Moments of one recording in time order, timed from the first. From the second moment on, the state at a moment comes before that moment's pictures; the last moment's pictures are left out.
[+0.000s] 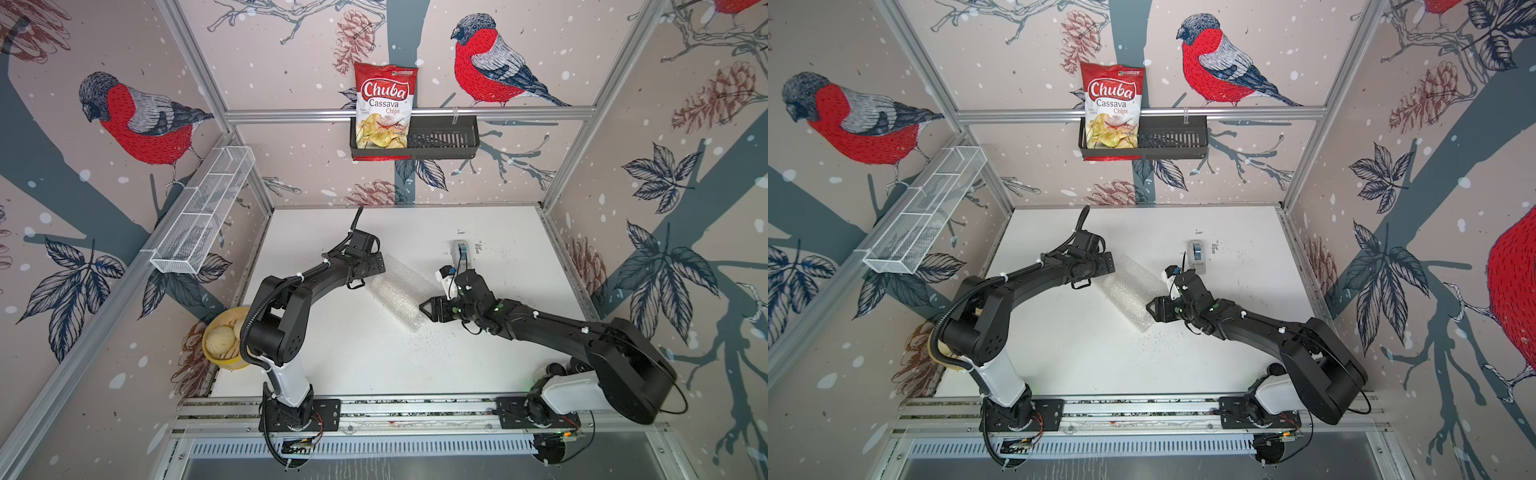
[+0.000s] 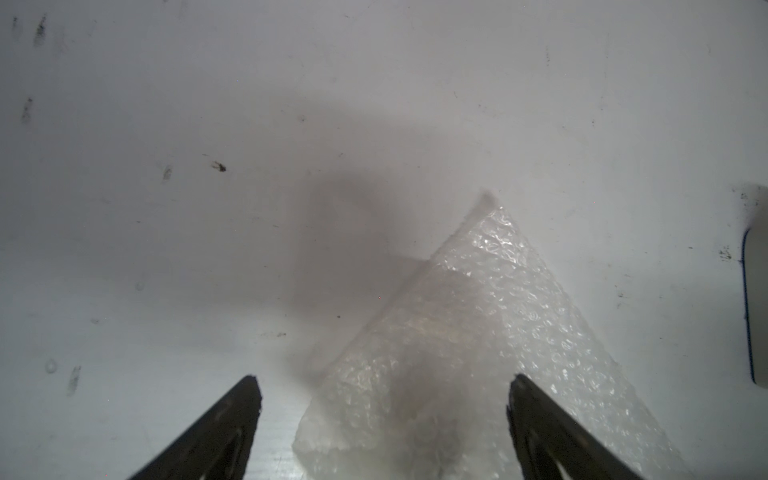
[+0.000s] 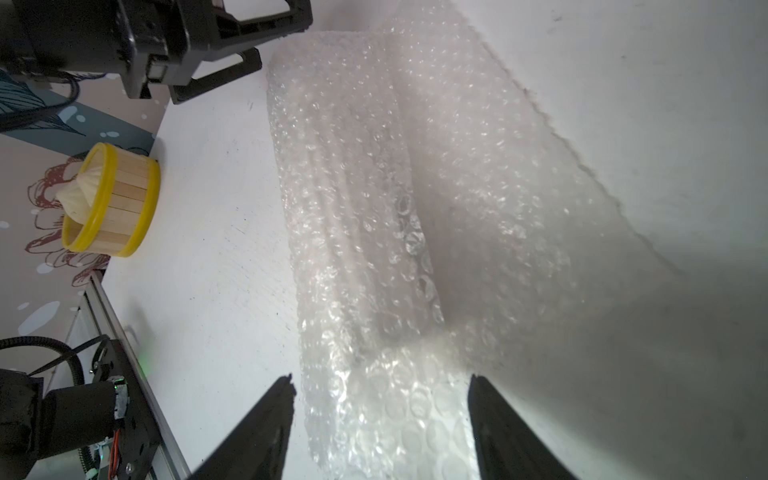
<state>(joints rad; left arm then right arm) -0.41 1.78 1.15 -0.33 -0.11 -0.59 0.74 1.40 0.63 0.04 -0.28 0.50</state>
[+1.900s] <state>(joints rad) -0.42 1.76 1.24 -0.45 -0.16 -0.58 0.69 1.42 0.61 0.20 -0.32 0.52</state>
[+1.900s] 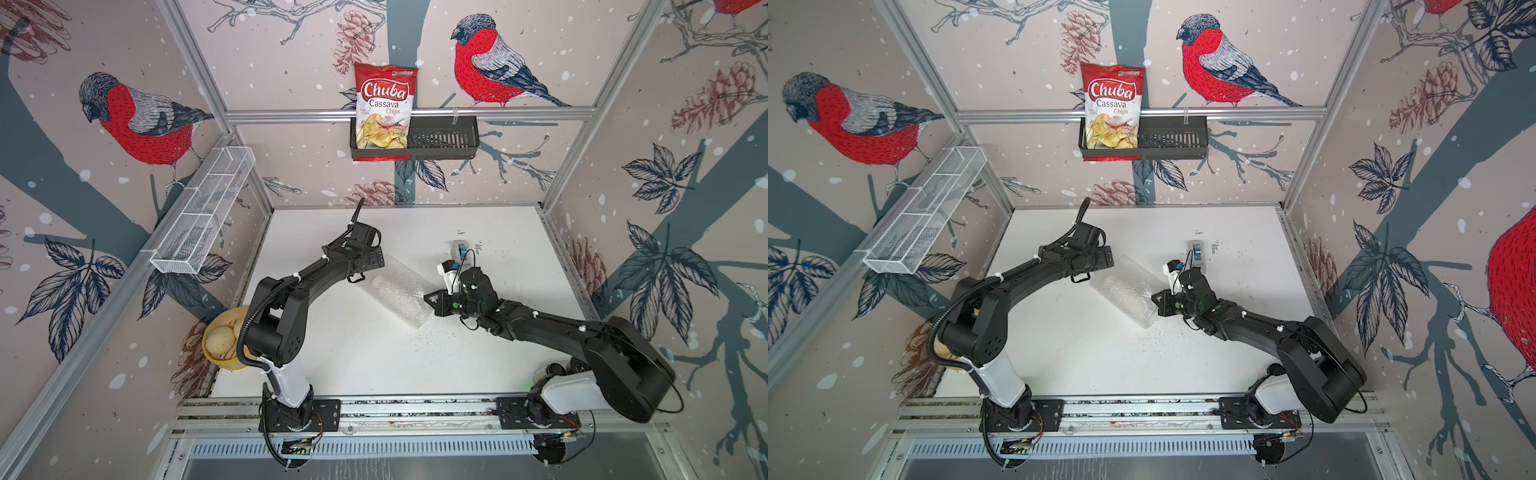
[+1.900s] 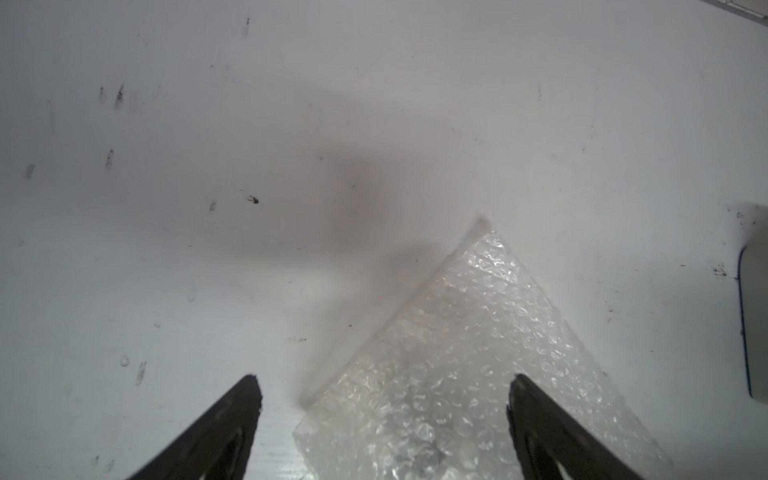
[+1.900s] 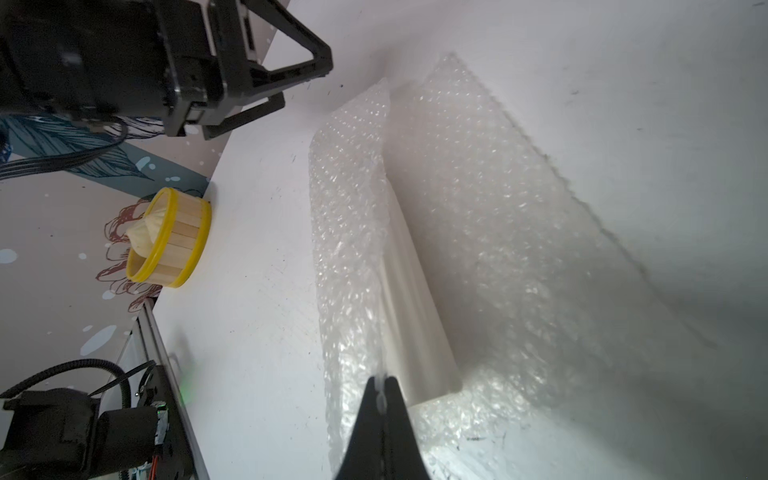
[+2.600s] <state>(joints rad) -0.50 1.95 1.36 -0.52 -0.19 -0.50 0.67 1.54 0.58 0.19 -0.31 0.51</state>
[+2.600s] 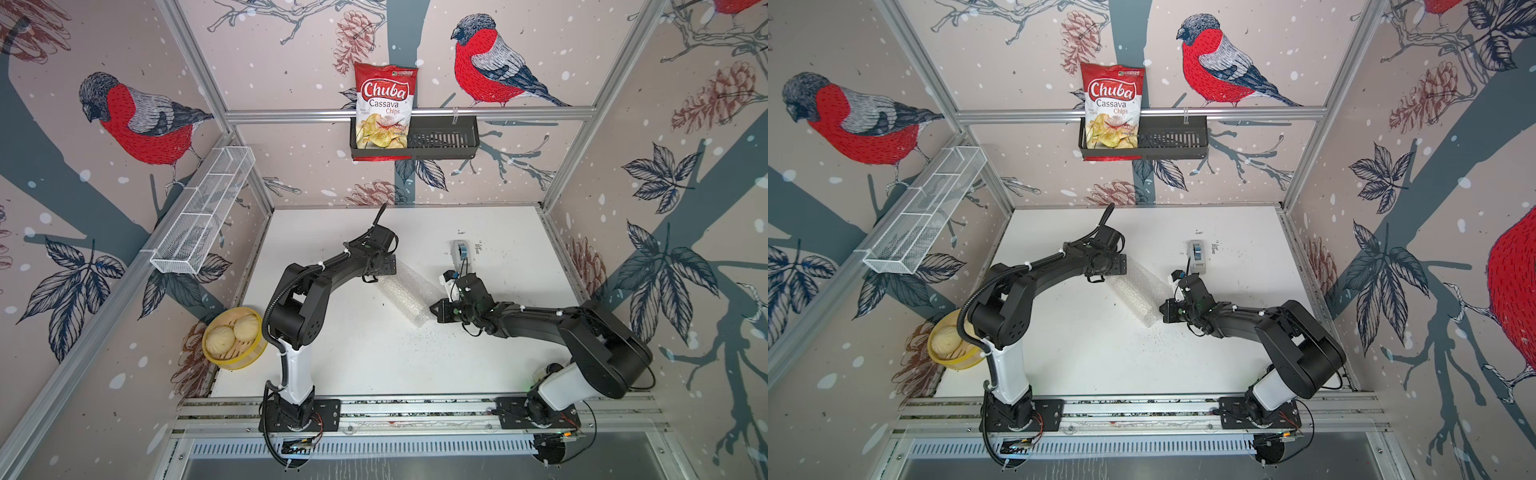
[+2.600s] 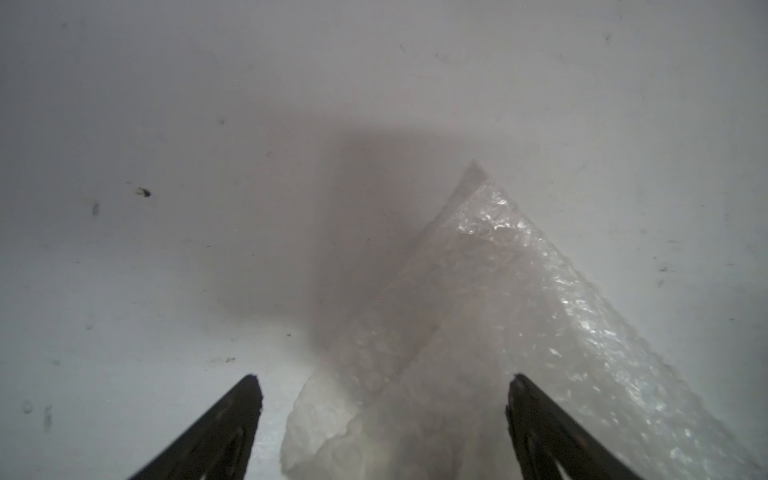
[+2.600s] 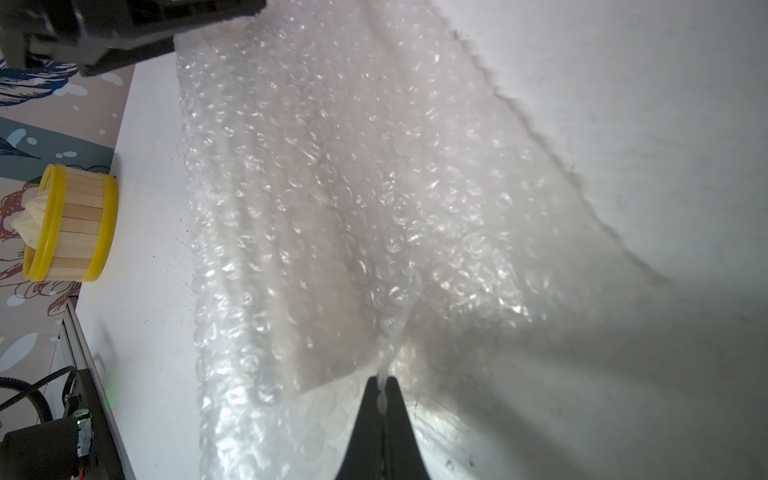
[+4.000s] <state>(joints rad) -0.50 1.94 1.32 -0.53 -0.23 -0.52 1.04 1.76 1.00 -0.01 0.21 0.00</state>
